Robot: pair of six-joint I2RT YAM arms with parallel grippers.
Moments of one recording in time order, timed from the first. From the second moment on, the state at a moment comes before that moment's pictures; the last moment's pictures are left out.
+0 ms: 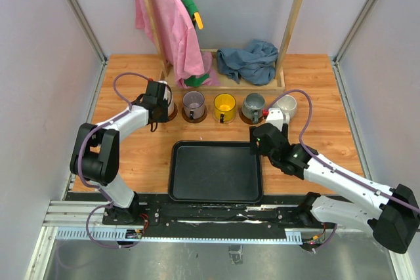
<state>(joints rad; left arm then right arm) -0.25 1.63 1.00 -0.28 -0.20 -0.19 0.83 1.01 0.68 -0.45 0.58 0.48</state>
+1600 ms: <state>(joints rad) -0.25 1.57 0.98 -0.29 -0.24 -0.22 0.83 1.04 0.68 -0.45 0.55 0.48</state>
